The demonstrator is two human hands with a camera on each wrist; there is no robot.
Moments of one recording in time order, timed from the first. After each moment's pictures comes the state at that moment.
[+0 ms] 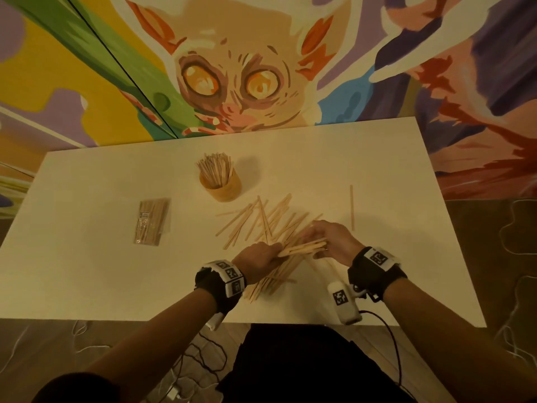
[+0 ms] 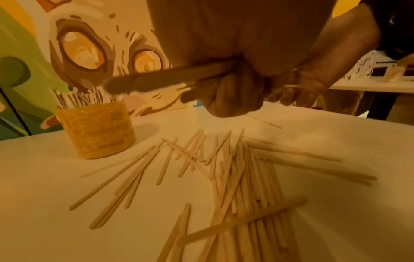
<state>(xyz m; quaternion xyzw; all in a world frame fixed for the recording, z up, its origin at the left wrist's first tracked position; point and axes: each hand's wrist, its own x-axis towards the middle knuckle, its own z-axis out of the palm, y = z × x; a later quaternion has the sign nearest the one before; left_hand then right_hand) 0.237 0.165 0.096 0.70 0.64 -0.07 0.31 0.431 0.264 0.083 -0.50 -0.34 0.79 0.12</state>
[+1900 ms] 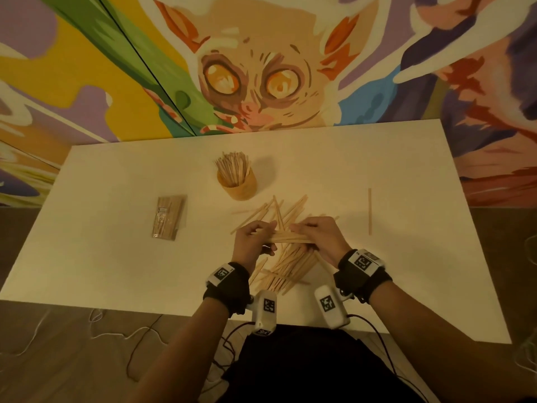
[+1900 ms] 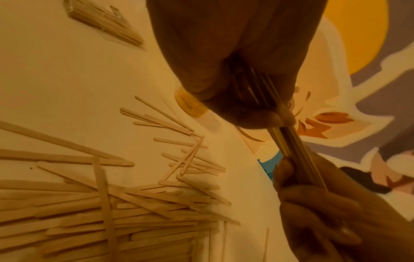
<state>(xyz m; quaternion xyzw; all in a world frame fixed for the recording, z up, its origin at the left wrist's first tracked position) 0.219 0.161 0.115 0.19 0.67 0.51 0.50 0.376 0.248 0.094 -0.45 -0.45 0.74 0.20</state>
